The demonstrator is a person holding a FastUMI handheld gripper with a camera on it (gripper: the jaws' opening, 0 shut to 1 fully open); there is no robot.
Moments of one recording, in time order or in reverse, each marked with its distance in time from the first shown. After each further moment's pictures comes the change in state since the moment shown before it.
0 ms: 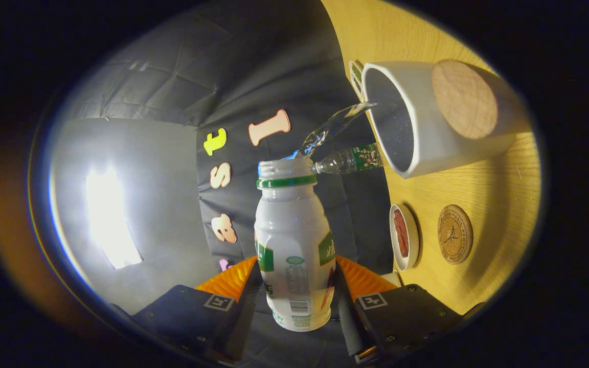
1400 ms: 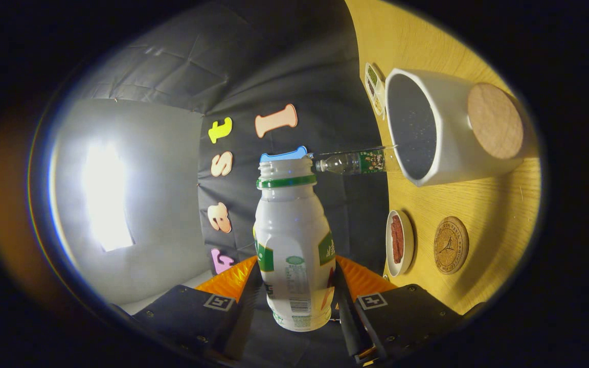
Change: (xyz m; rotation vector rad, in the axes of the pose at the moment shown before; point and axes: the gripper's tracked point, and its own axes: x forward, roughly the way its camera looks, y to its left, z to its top) arm 0.001 -0.005 0.002 -0.101 0.032 -0.005
